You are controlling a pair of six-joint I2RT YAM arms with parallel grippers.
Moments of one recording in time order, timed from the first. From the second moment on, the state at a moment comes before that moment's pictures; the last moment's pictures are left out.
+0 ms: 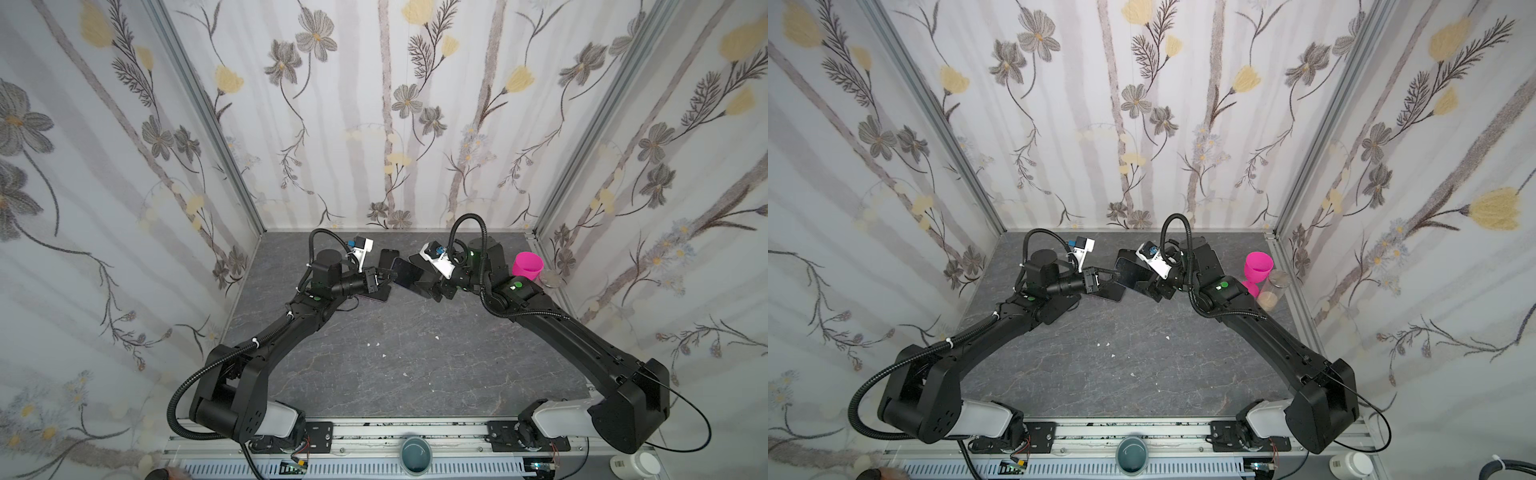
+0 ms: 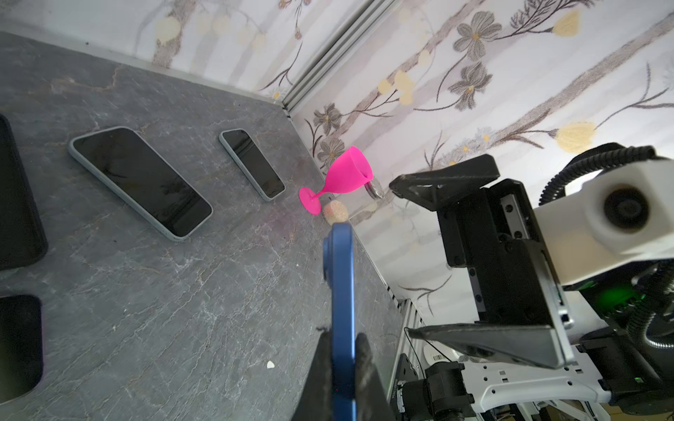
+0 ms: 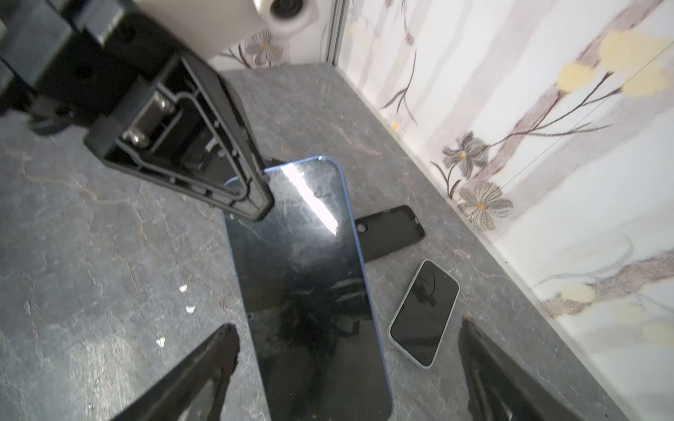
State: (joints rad) left arm -0.37 1.40 0.87 0.37 0.81 -0.74; right arm 0.57 1.35 1.21 -0.30 -0.31 -0.40
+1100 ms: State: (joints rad) left arm -0.26 1.21 0.52 1.47 0.77 -1.08; right arm 0.47 1.25 1.12 0.41 -0.77 0.37
